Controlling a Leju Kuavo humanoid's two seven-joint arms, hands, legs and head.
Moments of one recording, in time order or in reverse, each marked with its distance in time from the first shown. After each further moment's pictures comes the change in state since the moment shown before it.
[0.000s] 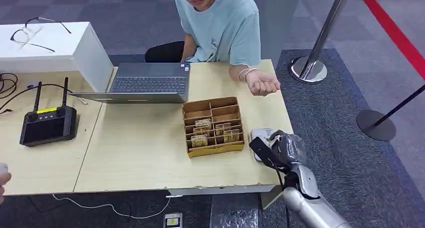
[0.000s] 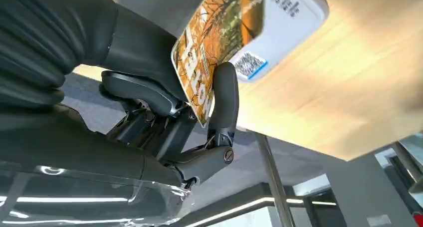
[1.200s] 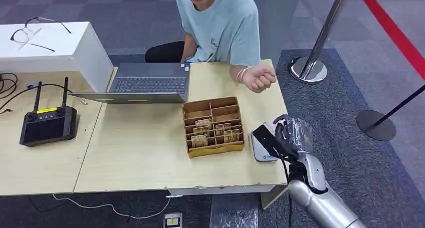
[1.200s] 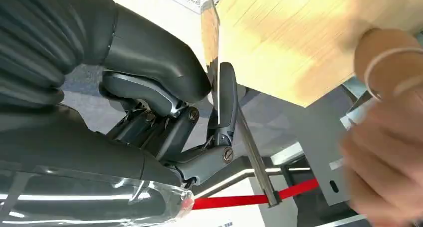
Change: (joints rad) left arm 0.002 0.005 0.004 0.000 0.018 0.003 -0.018; right arm -0.002 -0.065 -0.020 -0.243 0.034 0.024 0.060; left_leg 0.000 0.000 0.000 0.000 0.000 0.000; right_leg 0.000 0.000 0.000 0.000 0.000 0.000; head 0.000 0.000
